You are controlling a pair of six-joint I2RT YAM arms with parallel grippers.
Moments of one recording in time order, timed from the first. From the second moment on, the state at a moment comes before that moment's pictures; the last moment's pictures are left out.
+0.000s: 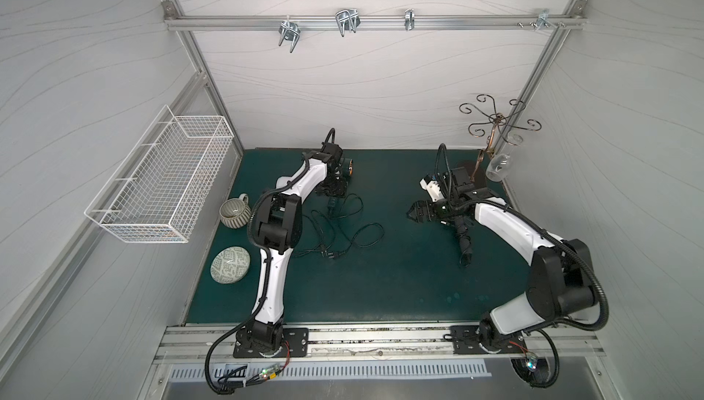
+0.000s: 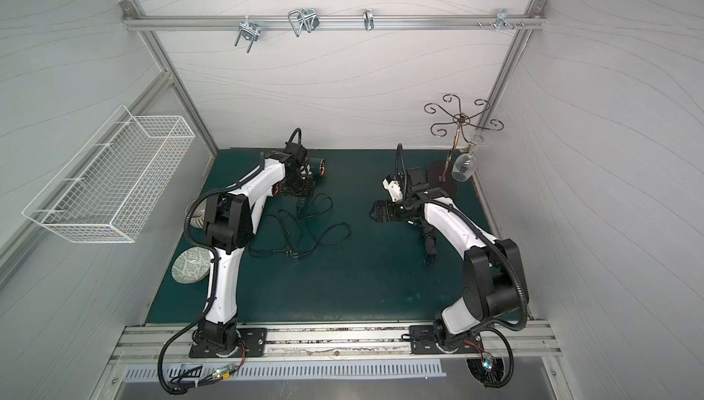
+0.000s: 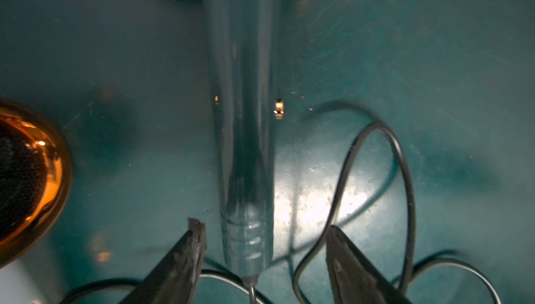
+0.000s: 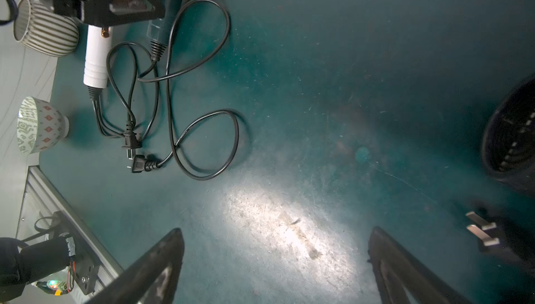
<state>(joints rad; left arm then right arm) -0.30 2.28 1.97 -1.03 0.02 -0.15 0.32 1.52 1.11 -0.61 -0.44 0.10</state>
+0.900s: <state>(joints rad) -0.29 2.51 2.25 -1.14 -0.02 -0.13 0.27 1.52 1.09 -0.61 -0.51 0.10</state>
